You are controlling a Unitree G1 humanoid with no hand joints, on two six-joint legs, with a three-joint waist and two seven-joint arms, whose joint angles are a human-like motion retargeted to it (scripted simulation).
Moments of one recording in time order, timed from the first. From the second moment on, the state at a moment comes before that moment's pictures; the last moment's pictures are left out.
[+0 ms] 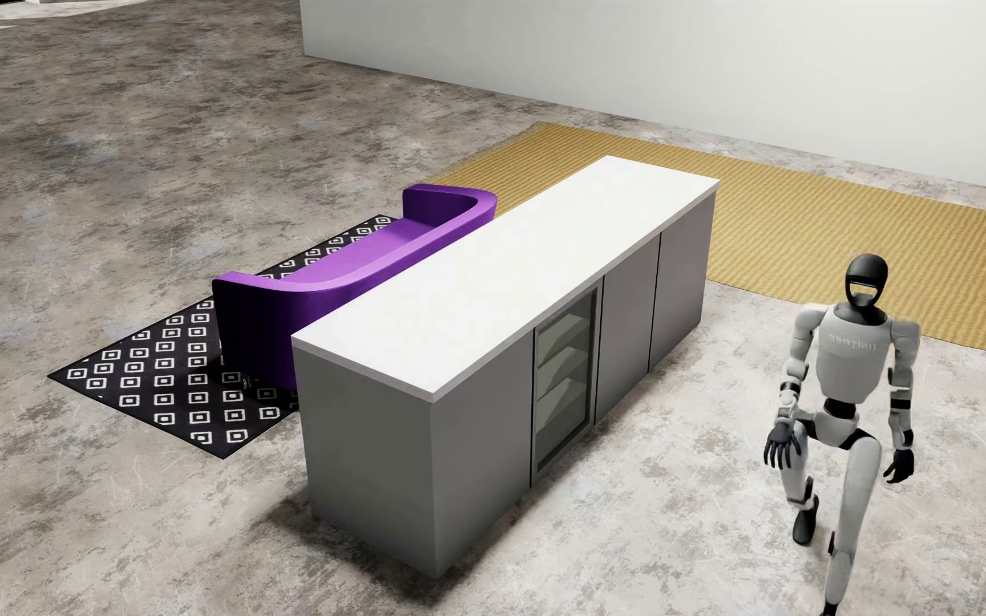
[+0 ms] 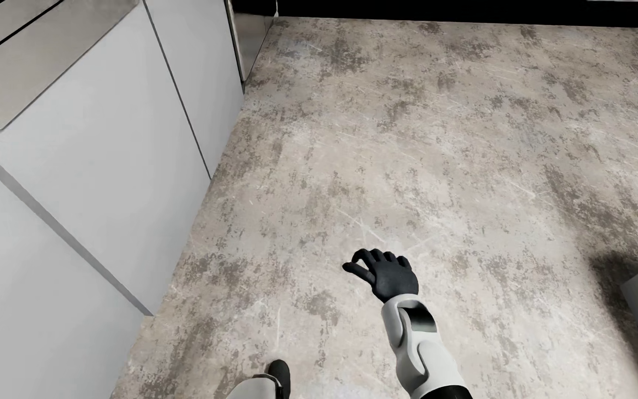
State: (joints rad) body -0.45 0.36 0.02 0.10 0.17 0.07 0.04 0.02 0.17 0.43 0.50 0.38 -0.15 0.12 -0.21 0.02 -0.08 -0.03 -0.13 0.11 0.17 0.62 0.41 0.90 -1.16 0.31 0.05 -0.20 -0.05
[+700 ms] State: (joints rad) body 0.19 -0.41 -0.10 0.09 -0.13 -0.01 0.30 -0.51 0.18 0.76 0.48 0.08 0.41 -0.09 -0.01 0.14 0.06 -0.07 -0.25 0.04 -0.18 0.69 0.67 0.89 -1.27 0.30 0.34 -0.19 0.07
